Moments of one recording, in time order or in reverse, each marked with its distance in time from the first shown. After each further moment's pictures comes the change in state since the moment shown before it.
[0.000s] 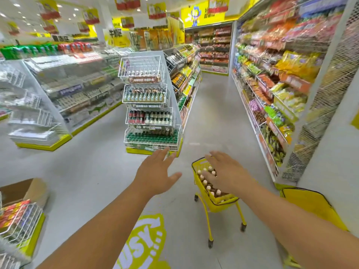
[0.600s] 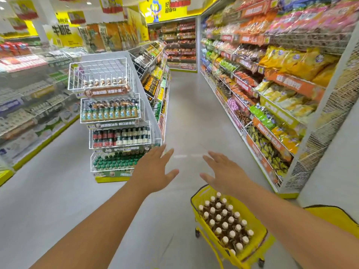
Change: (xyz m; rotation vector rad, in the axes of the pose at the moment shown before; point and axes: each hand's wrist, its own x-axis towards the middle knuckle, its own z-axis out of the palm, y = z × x) left_hand 0.403 -0.170 0.067 -0.041 -0.042 0.214; right_hand 0.372 0.069 0.050 -0.011 -0.006 0.206
